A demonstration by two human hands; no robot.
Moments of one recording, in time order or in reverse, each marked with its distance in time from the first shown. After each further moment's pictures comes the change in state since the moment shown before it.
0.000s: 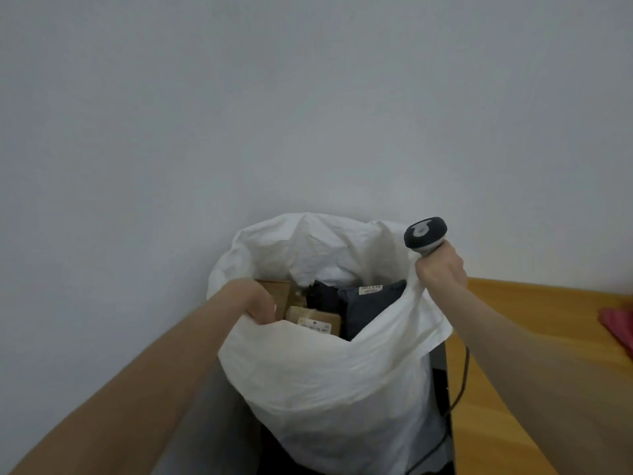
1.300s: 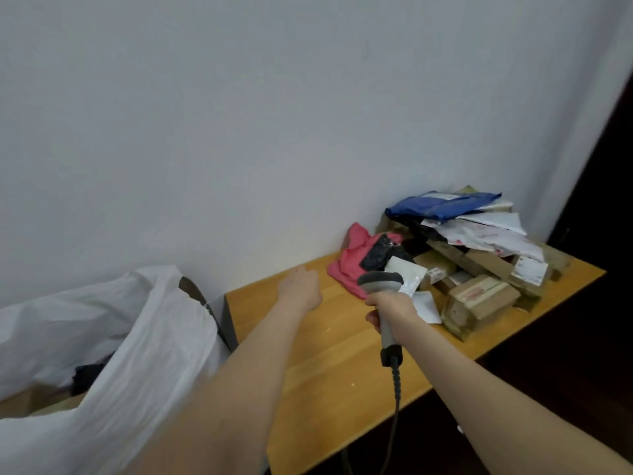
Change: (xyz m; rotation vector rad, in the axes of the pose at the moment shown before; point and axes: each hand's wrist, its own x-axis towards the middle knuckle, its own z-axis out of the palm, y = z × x) left_hand -0.120 0.470 0.000 0.054 0.850 0.691; right_hand -0.099 0.280 -0.271 0.684 0.106 0.544
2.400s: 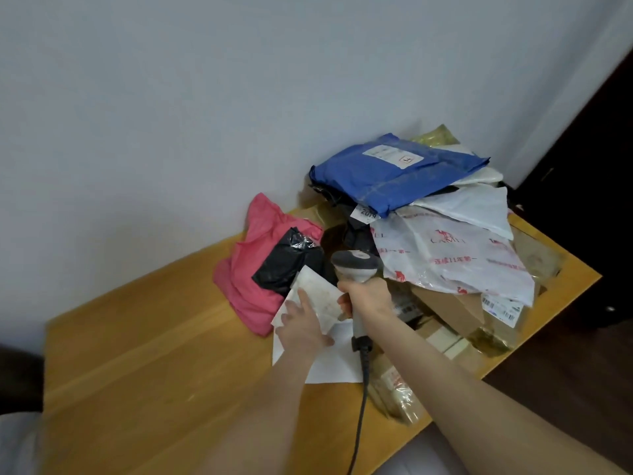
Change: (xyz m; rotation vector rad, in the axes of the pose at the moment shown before) left_hand 0.283 0.249 0.216 -0.222 -0.468 -0.269; right_hand 0.359 -0.057 -0.148 -0.080 0.116 0.106
